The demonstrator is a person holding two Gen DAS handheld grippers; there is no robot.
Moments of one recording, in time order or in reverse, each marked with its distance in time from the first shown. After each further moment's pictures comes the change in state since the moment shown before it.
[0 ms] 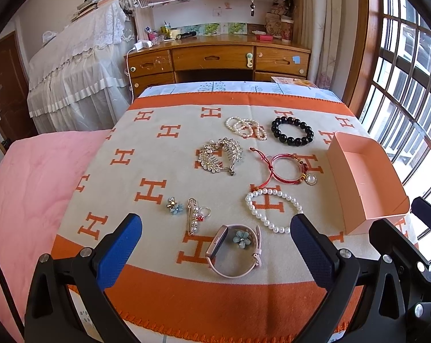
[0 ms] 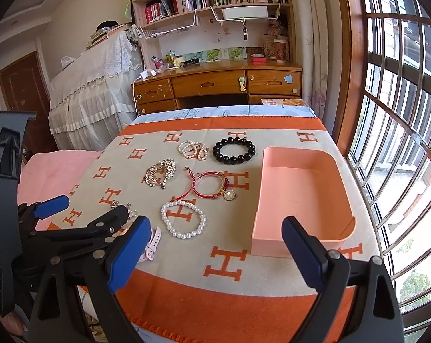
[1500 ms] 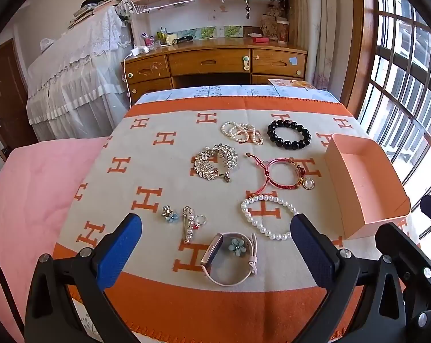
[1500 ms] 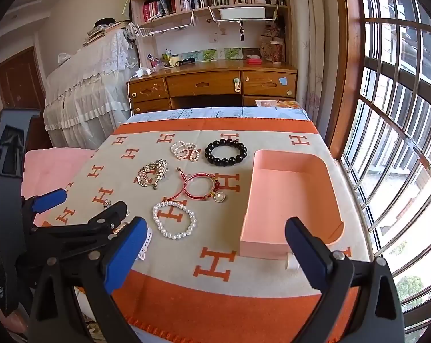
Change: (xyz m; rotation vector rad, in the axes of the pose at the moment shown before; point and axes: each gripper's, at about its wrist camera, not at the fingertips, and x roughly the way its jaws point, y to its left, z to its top) left arm 0.006 -0.011 0.004 0.033 -0.035 0.012; right arm -0.003 -0.001 0.001 -0.029 0.002 -0.046
